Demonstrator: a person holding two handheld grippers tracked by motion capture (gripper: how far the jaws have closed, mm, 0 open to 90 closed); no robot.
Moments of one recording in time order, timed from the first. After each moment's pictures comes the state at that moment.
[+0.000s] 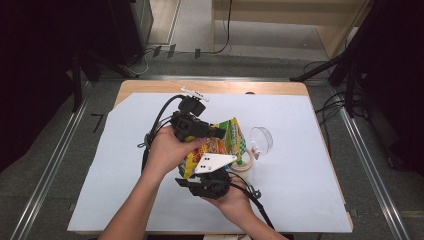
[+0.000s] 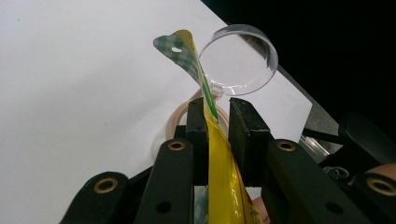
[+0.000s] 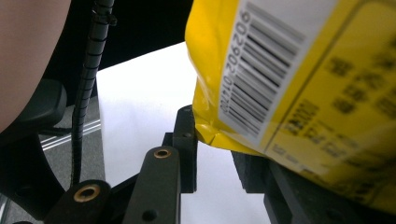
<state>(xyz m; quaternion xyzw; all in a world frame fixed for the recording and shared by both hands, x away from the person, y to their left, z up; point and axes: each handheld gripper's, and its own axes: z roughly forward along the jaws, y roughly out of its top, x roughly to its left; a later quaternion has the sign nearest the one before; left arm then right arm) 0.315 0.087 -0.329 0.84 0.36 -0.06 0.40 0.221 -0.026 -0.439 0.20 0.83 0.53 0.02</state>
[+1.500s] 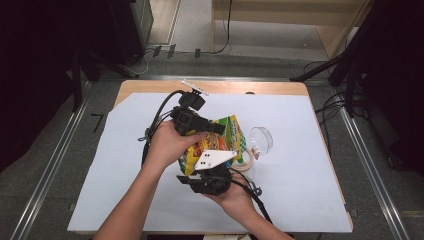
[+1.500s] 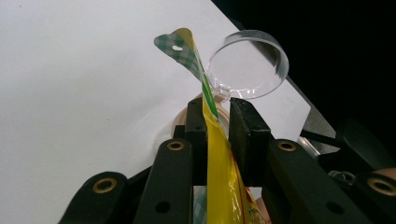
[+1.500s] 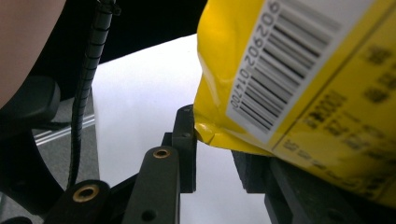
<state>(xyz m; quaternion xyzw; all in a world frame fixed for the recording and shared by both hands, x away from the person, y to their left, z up) 0.331 0.087 -0.327 0.84 0.38 -0.08 0.38 0.227 -0.027 -0.432 0.20 0.83 0.52 0.02</state>
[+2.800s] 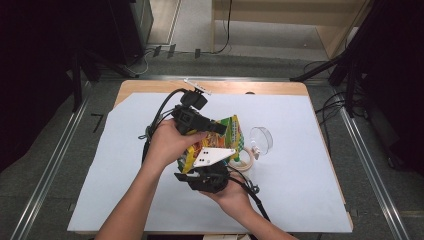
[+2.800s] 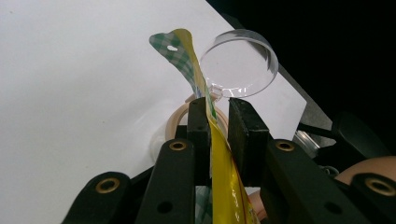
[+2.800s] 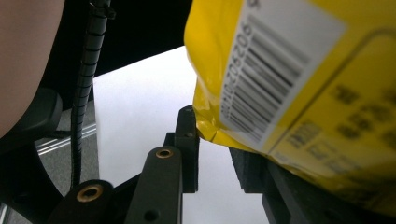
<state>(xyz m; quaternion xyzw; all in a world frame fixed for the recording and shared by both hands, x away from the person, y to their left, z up) 0.330 0.084 -0.323 0.84 0.37 -0.09 0.38 0.232 -0.023 -0.434 0.20 0.82 0.53 0.01</state>
